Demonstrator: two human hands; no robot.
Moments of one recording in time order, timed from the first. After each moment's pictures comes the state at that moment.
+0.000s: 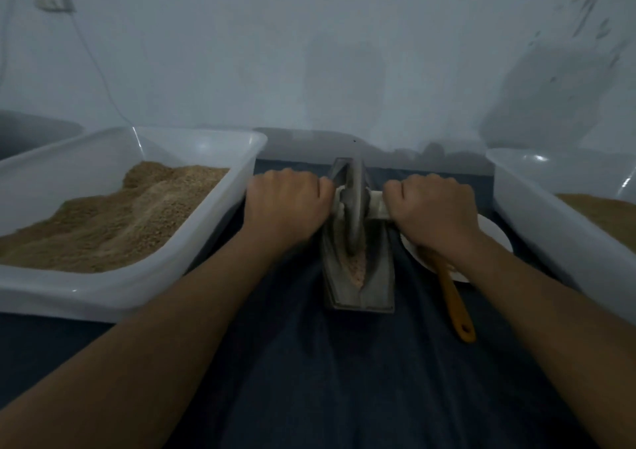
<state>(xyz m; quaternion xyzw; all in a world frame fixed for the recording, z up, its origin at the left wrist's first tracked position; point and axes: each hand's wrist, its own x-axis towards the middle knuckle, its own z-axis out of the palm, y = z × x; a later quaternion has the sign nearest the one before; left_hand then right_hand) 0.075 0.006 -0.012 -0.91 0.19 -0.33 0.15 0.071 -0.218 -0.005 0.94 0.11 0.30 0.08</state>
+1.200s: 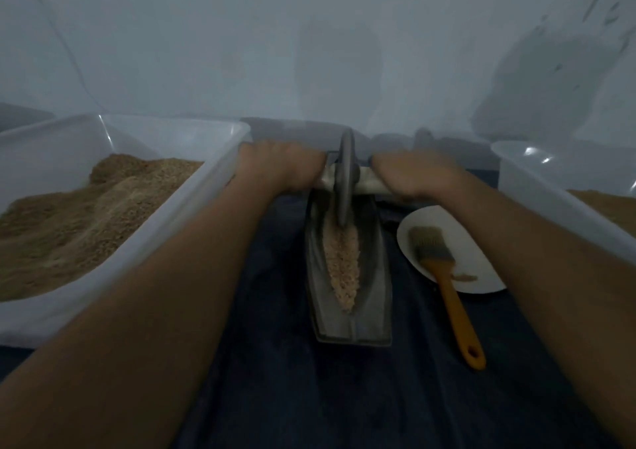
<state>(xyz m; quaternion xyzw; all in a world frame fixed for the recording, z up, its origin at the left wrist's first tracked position) 0.153 -0.003 0.024 -0.97 0.15 -0.14 0.08 0.147 -0.218 0.031 0.99 0.16 0.04 0.03</state>
